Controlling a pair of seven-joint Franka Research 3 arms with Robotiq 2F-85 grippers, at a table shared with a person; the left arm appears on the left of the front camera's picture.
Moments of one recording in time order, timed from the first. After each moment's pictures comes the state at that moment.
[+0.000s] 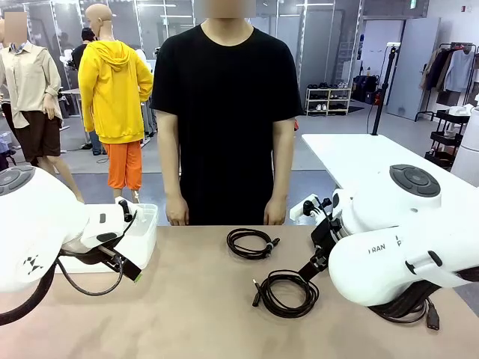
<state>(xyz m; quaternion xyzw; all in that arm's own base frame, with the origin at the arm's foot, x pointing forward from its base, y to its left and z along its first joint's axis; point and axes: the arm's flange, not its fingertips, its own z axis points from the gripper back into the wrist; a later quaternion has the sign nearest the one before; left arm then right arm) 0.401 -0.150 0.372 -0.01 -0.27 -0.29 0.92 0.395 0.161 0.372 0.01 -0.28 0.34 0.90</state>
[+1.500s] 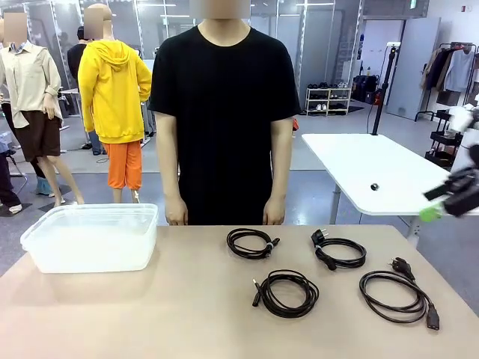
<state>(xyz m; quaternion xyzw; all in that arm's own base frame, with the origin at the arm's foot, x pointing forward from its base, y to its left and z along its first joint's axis) 0.309 0.111 0.564 -0.17 -0.35 -0.41 0.82 0.339 -0.088 0.534 0.20 -0.34 0.42 0.82</state>
